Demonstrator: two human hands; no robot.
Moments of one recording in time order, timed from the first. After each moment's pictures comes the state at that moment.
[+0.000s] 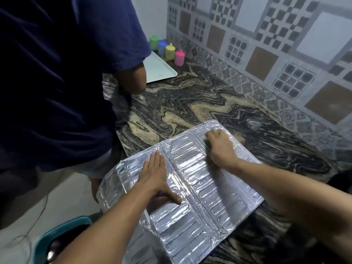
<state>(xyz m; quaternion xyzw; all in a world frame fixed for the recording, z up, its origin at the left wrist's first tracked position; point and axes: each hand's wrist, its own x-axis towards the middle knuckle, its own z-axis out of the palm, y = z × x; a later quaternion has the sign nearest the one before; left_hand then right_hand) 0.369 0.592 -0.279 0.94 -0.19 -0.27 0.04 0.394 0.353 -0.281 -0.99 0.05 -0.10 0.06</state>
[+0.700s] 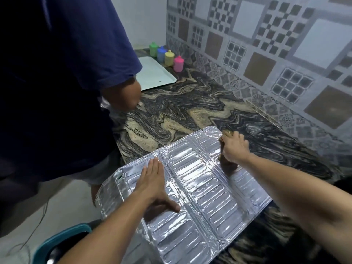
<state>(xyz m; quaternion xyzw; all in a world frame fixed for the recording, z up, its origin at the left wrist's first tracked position) 0.372 0.591 -0.281 0.95 -0.18 -0.27 0.04 0.409 0.309 -0.255 -0.98 0.17 0.04 -0.02</state>
